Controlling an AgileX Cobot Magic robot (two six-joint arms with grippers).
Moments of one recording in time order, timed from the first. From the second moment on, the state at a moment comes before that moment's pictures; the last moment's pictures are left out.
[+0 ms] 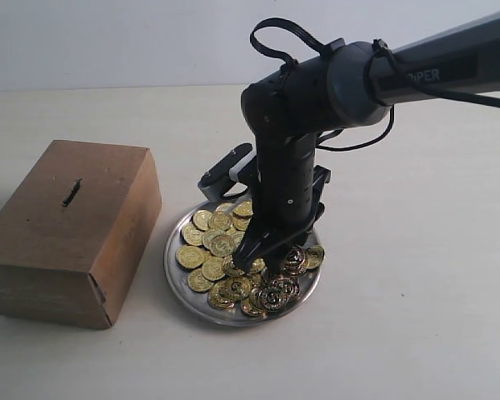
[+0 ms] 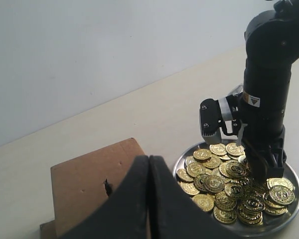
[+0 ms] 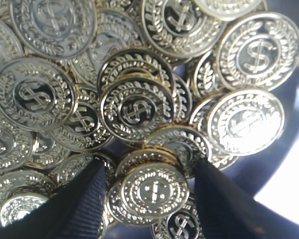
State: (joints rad) left arm -0.04 0.40 -0.27 -1.23 0.53 1.45; right arm 0.70 2.14 -1.42 -0.05 0.97 -0.15
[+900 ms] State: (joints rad) left arm -0.04 0.40 -0.27 -1.23 0.53 1.45; right arm 0.70 2.14 -1.42 -0.06 0.98 -0.15
